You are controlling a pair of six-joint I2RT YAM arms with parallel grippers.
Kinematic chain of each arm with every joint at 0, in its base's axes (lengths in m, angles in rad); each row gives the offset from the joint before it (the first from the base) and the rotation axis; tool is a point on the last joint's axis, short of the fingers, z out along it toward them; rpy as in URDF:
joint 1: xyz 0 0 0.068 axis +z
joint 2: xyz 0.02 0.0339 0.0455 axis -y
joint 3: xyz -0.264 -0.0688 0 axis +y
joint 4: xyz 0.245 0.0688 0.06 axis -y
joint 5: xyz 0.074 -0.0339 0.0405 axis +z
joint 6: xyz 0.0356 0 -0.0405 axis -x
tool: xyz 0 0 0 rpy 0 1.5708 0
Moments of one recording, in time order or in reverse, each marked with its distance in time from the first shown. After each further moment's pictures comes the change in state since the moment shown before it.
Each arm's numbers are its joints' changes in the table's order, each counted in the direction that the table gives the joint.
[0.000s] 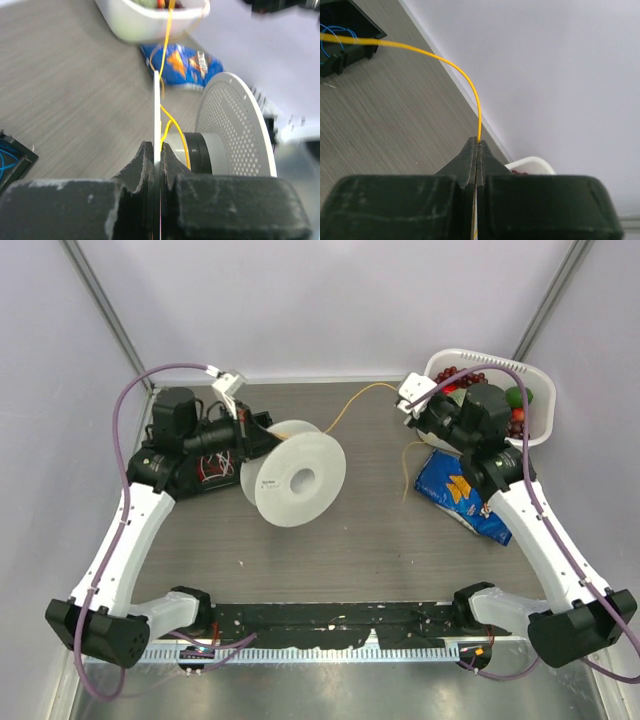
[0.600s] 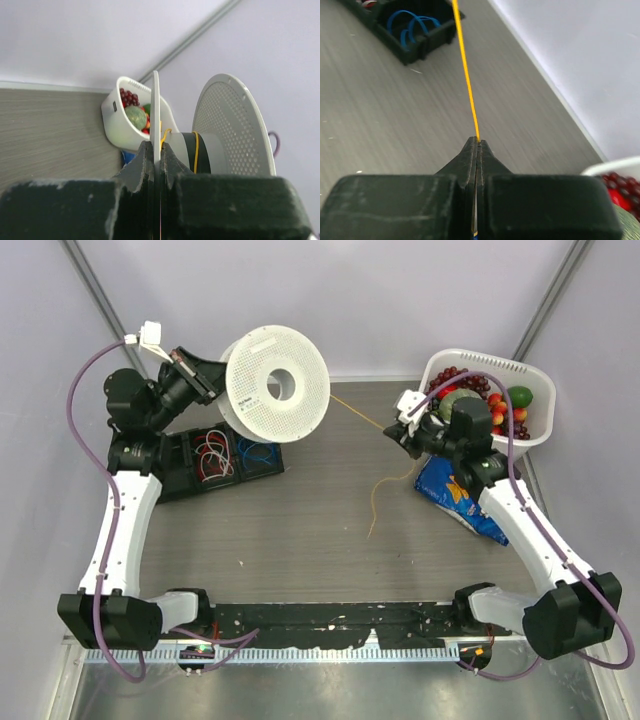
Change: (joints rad) left arm 0.261 -0.060 -0.041 0.557 0.081 0.713; right arm -0.121 -0.043 0.164 0.004 0.258 -0.182
